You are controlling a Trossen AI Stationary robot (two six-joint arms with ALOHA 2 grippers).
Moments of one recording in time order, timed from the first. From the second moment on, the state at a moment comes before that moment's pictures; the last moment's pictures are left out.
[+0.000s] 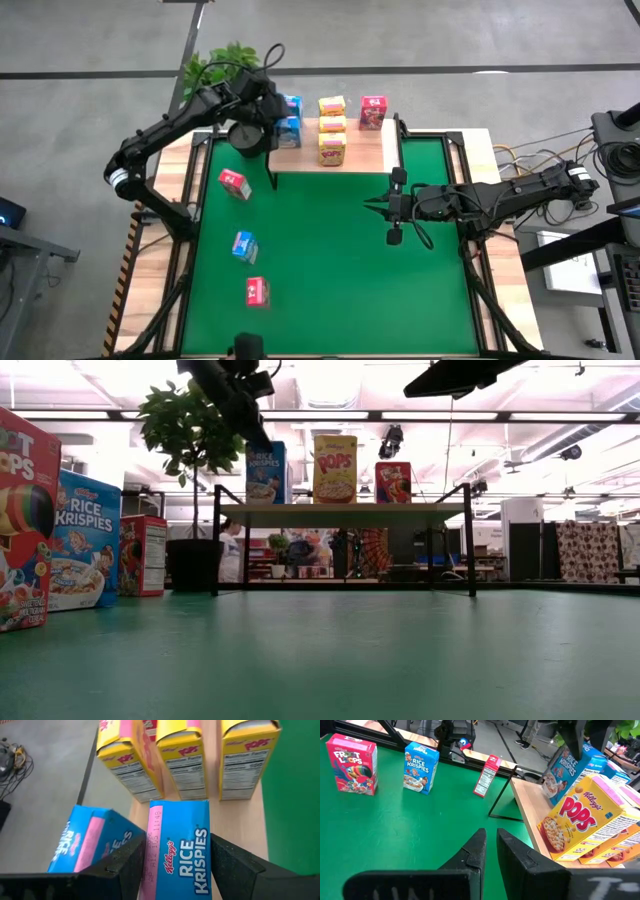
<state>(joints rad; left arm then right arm) 0.67 1.52 1.57 -0.83 0.17 0.62 0.17 1.06 0.80 -0.10 0.36 -0.22</state>
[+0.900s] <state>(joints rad) 0.68 1.52 1.57 -0.82 0.19 0.56 0.17 1.06 0.80 -0.10 0.36 -0.23</state>
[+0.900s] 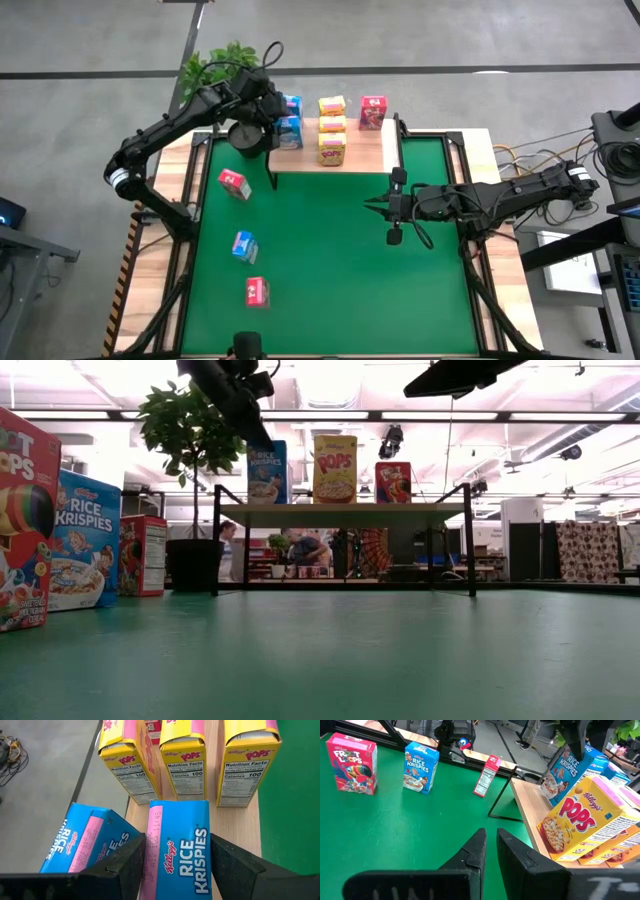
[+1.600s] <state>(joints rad) 0.68 1.52 1.54 -0.80 0.16 0.54 0.17 1.06 0.80 -0.10 0.36 -0.23</state>
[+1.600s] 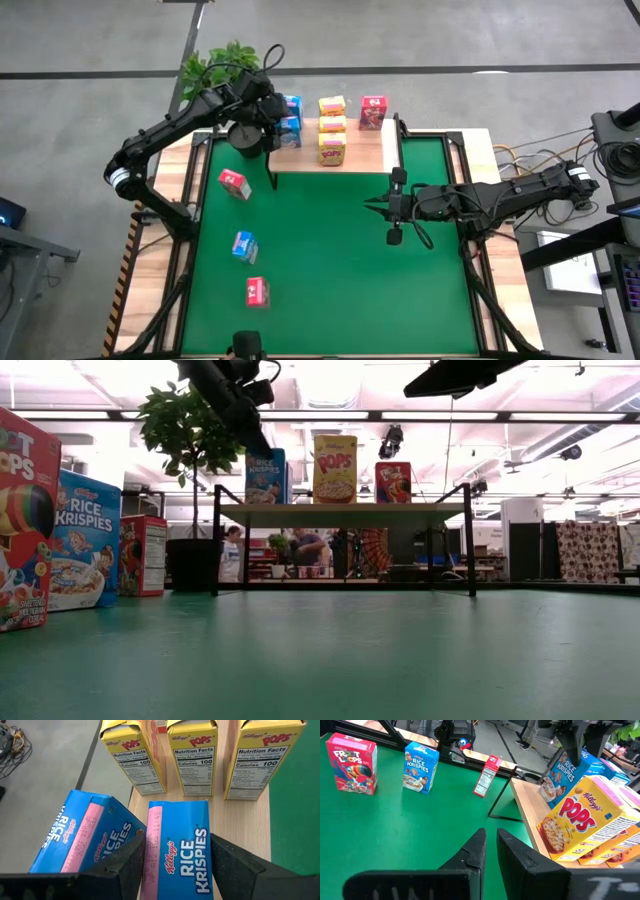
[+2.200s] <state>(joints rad) 0.68 1.52 1.54 -0.80 0.16 0.54 0.17 1.06 0.80 -0.10 0.36 -0.23</state>
